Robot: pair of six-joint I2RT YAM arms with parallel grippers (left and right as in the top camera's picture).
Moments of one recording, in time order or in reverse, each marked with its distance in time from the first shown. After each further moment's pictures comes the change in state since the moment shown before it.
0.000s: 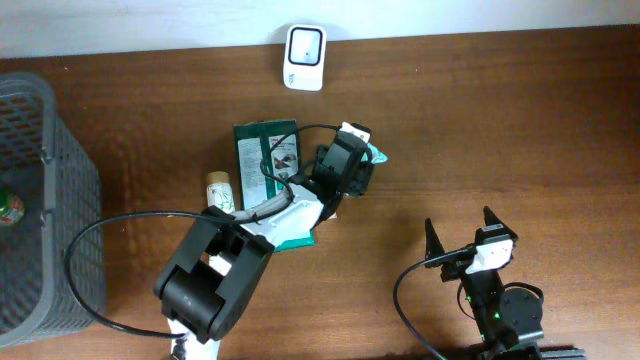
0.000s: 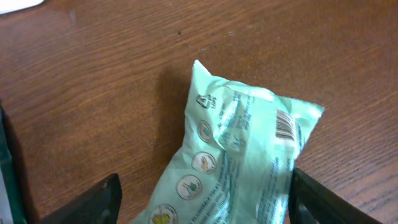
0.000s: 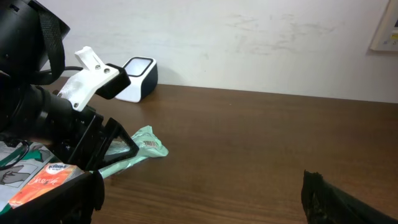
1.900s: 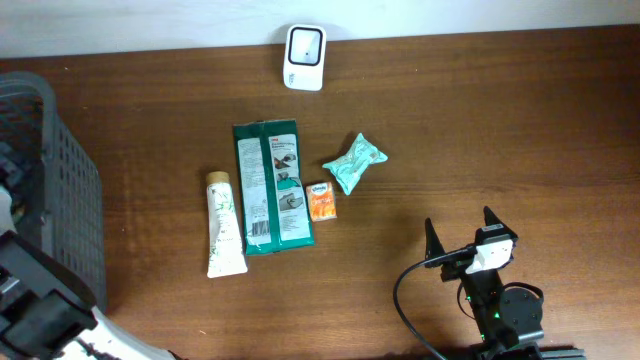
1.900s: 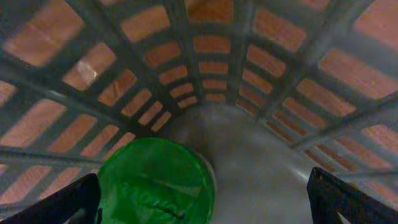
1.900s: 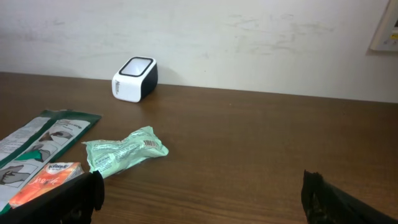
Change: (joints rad) left arm 1.378 -0.018 0.366 -0.456 -0.045 0.080; right arm 0.000 0.000 0.000 0.000 0.000 0.000
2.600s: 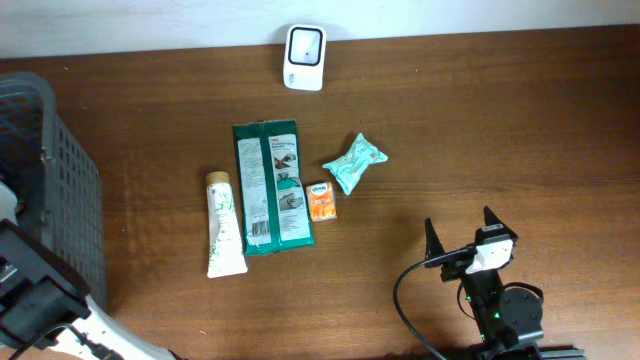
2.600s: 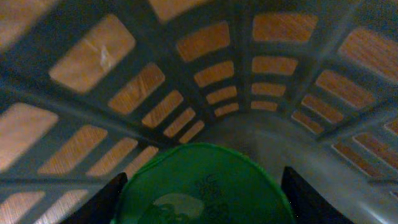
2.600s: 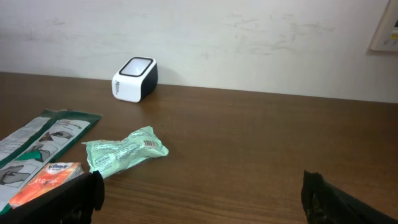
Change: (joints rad) left arm 0.008 0.095 0.000 0.093 -0.129 0.008; right arm 0.000 0.000 0.000 0.000 0.000 0.000
